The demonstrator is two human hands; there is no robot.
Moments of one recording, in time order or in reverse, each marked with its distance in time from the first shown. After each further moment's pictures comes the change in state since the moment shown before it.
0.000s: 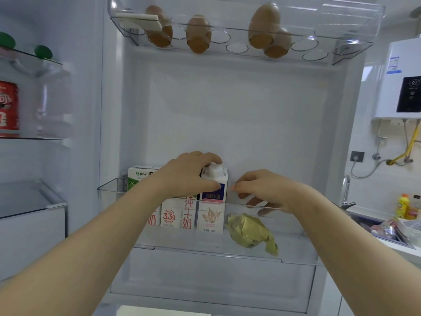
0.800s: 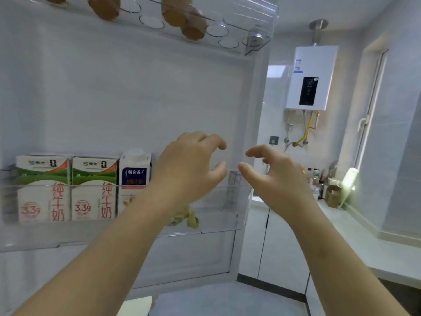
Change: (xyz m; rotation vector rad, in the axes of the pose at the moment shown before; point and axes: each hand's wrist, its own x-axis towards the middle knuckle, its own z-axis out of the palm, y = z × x) left_hand -0.009 0.122 0.040 -0.070 0.374 0.297; right_hand -0.113 0.058 -0.038 -0.226 0.817 -0.219
